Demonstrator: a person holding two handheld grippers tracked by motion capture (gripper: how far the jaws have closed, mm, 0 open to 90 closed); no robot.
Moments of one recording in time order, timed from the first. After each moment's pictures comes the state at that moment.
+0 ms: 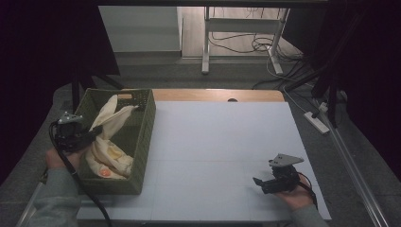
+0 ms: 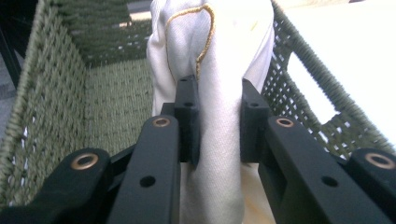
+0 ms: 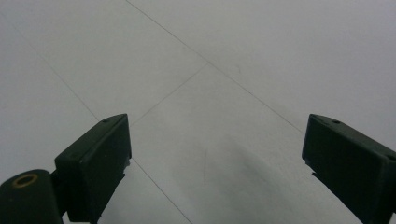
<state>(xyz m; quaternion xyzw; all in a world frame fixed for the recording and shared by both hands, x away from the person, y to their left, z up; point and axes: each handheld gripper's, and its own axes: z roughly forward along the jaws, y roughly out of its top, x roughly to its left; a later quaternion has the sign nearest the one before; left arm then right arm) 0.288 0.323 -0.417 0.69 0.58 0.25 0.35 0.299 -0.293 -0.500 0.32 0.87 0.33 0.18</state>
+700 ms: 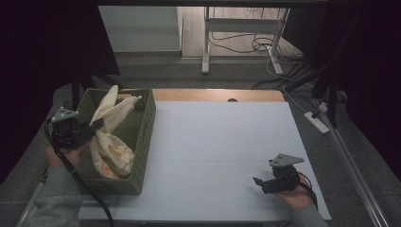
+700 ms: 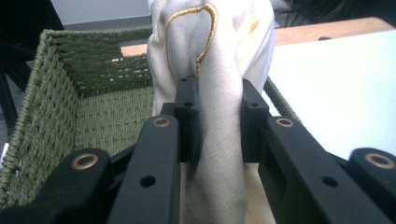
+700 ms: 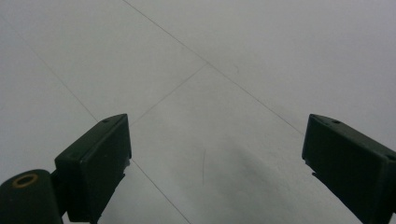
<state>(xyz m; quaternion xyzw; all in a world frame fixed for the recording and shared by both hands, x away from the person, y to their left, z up) 0.281 0.317 -0.397 0.67 0.57 0.26 0.40 0.299 -0.293 -0.500 0.32 0.87 0.33 0.18</state>
